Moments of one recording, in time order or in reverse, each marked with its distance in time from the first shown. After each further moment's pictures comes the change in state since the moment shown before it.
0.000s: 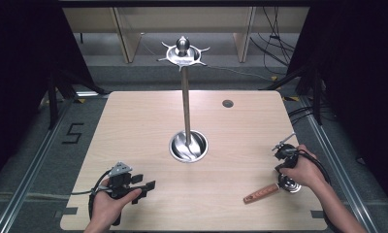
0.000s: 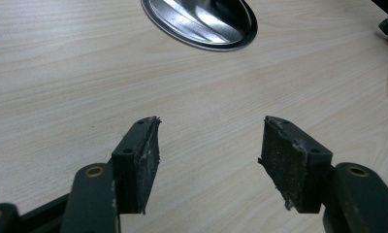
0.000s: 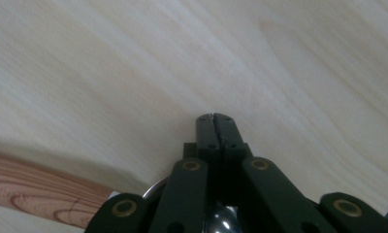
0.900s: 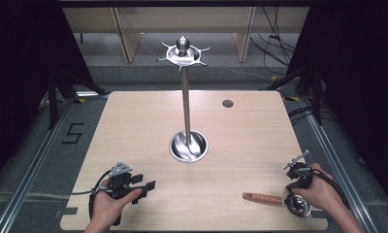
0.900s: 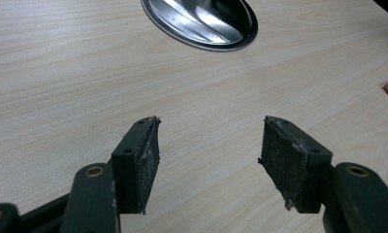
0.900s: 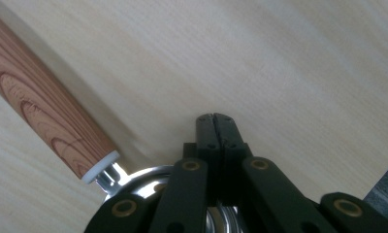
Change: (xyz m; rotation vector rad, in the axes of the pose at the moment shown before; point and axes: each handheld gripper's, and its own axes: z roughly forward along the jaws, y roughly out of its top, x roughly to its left) left arm -0.001 0.000 0.000 -0.006 0.004 -0.006; right arm 0.017 -0.058 -0.013 0.046 0.012 0.013
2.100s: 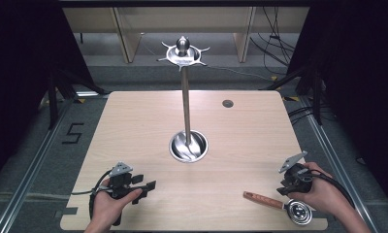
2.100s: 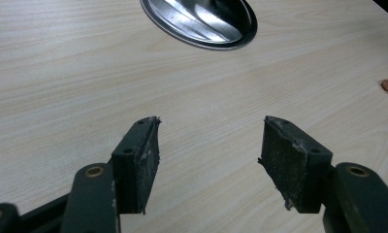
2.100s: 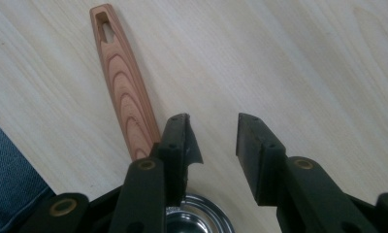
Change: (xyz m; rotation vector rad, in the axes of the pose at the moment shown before) left arm 0.001 0.000 0.001 0.009 -0.005 0.016; right arm 0.030 0.007 -0.034 -0.108 0.059 -0.203
